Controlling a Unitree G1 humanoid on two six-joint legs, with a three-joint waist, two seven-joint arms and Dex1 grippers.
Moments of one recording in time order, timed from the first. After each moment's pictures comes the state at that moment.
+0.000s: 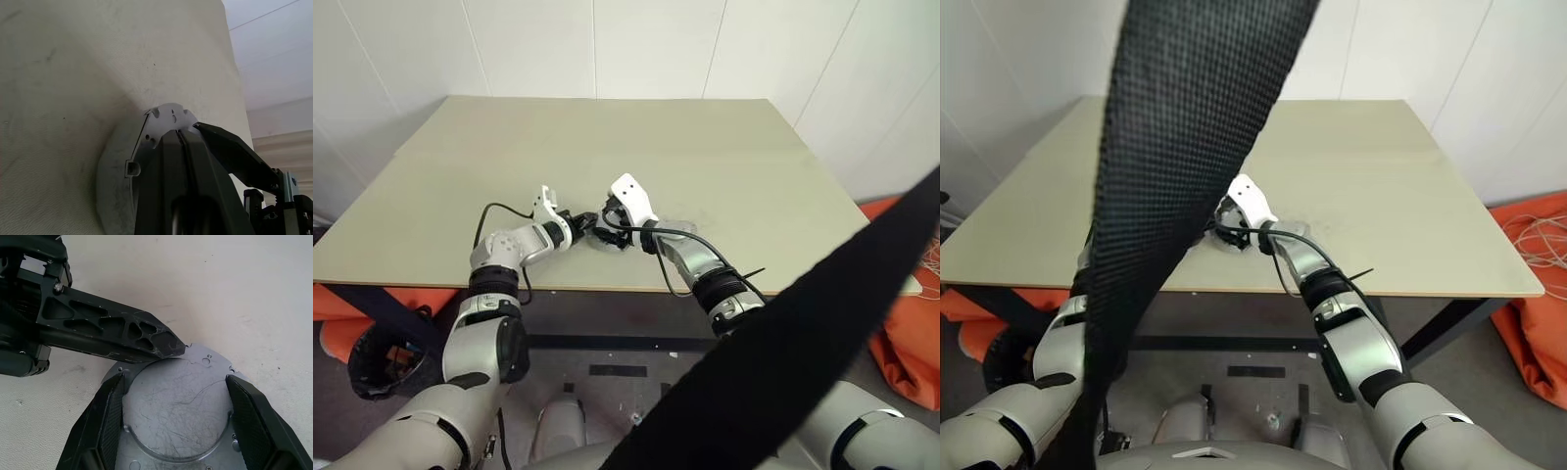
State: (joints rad) left arm -0.81 0.14 0.43 0.74 -0.68 0.91 -0.27; right arm -0.85 -0.04 0.21 0.82 -0.04 0.21 0.56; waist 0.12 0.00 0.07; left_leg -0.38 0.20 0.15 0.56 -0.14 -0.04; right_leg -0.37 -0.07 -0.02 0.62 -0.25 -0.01
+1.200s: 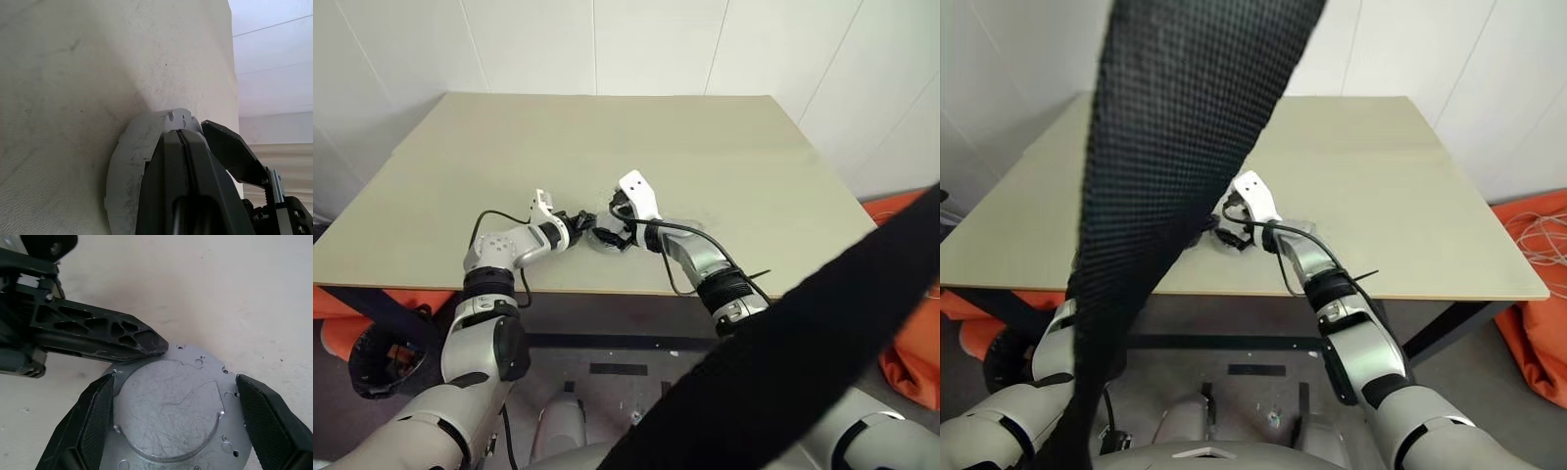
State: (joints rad) left arm -0.81 0.14 0.52 0.72 -0.75 1.00 -0.18; right arm -0.81 -0.06 0.15 0.68 0.05 0.32 0.63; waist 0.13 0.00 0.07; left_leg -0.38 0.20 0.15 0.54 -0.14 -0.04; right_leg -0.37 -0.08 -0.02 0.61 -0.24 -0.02
